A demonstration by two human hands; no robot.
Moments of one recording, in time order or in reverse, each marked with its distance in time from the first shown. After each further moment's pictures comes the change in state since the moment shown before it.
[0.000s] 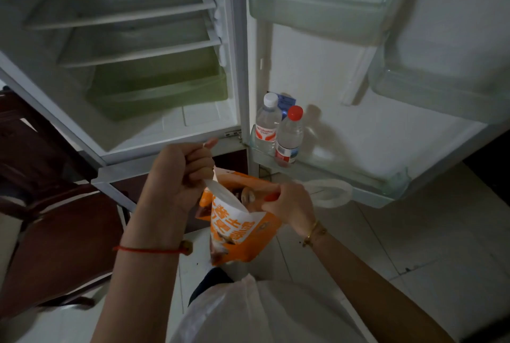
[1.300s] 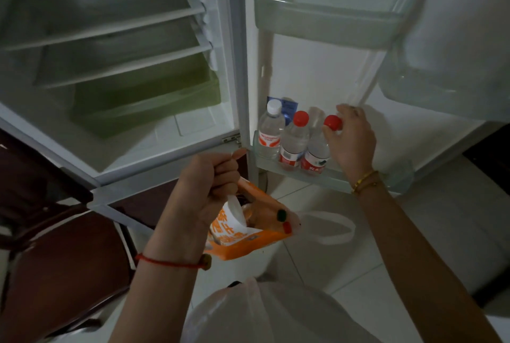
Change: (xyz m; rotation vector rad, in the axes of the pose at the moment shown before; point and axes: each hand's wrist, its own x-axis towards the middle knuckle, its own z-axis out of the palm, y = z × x) left_hand 0.023 0.021 0.008 0.243 -0.103 -0.175; right_hand 0.069 -0.008 -0.111 -0.098 0.660 0.078
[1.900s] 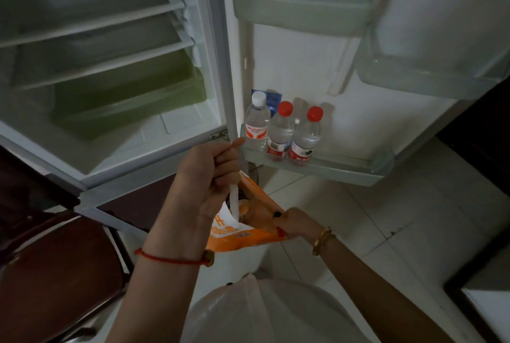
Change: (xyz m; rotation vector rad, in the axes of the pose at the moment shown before) left_hand -0.018 -0.010 0.020 -0.024 -0.064 0.028; right_hand -0.151 0.040 0.082 0.018 -1.066 0.370
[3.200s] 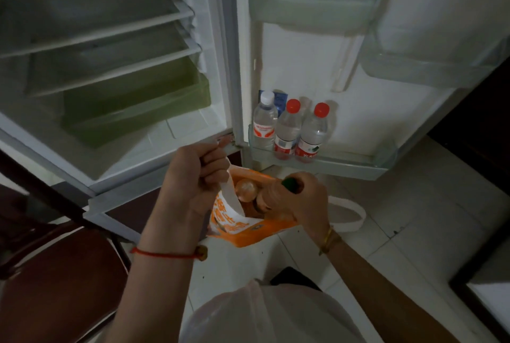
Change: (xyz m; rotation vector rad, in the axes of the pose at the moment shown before) left_hand -0.015 0.014 -0.045 -0.057 -0.031 0.040; right_hand -0.047 -0.038 0.008 0.379 0.851 -0.435
